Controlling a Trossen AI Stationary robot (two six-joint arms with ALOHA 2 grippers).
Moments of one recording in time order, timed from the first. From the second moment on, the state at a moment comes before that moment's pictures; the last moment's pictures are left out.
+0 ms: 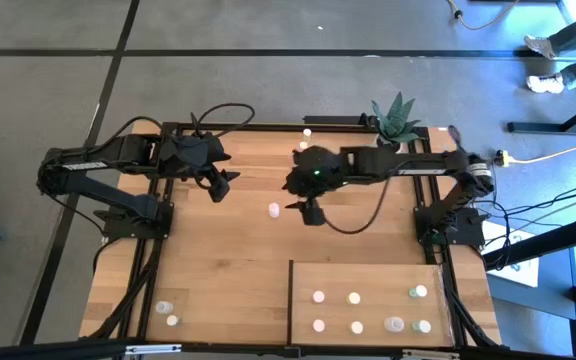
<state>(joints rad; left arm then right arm) 0.03 1.08 1.30 -0.96 -0.35 -0.42 -0.02 1.71 1.60 -0.64 -0.10 -0.20</state>
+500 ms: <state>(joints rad) 0.03 1.08 1.30 -1.00 -0.35 -0.42 -0.02 1.95 1.60 -0.53 -0.05 -0.25</state>
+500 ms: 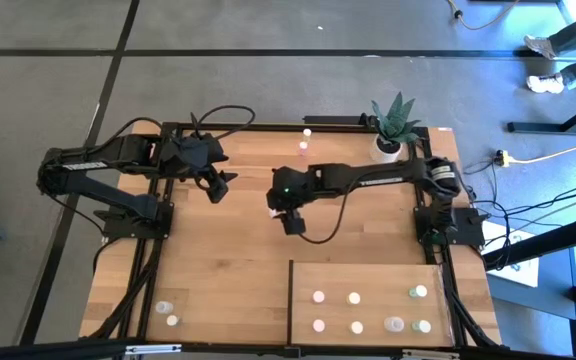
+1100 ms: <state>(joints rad) 0.03 1.08 1.30 -1.02 -0.35 -0.42 -0.05 2.07 1.59 -0.48 -0.02 -0.30</state>
